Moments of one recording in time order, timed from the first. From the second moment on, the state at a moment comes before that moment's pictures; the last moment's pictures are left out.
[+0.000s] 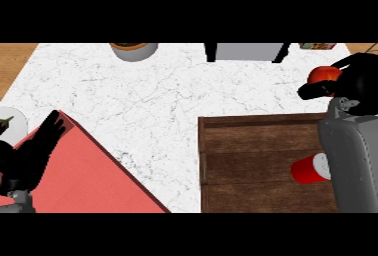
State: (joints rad) left arm -0.01 0.31 0.15 -1.43 0.09 -0.06 0.11; right arm -0.60 -0.23 -0.08 -1.51 1.19 0.09 1.15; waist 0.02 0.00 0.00
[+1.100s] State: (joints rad) left arm 0.00 0.31 0.17 -1.42 0.08 -0.07 0.10; right arm -1.06 -0.17 -0.28 -1.57 1.69 0.25 1.13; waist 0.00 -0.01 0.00
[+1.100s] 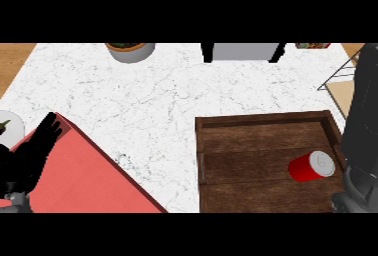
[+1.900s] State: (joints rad) left arm 0.01 0.31 0.18 -1.44 0.09 -0.08 0.11; right arm -1.14 -0.33 -0.49 -1.44 1.82 0.42 1.00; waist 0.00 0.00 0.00
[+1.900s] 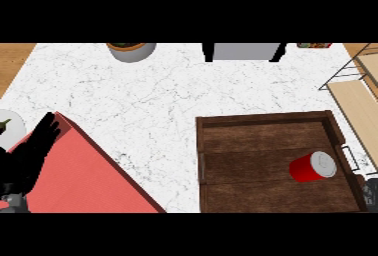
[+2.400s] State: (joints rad) left arm 0.00 0.30 0.19 -1.44 0.07 -0.08 0.11; right arm -1.07 -0.42 -0.61 -1.38 1.75 0.34 0.97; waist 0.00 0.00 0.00
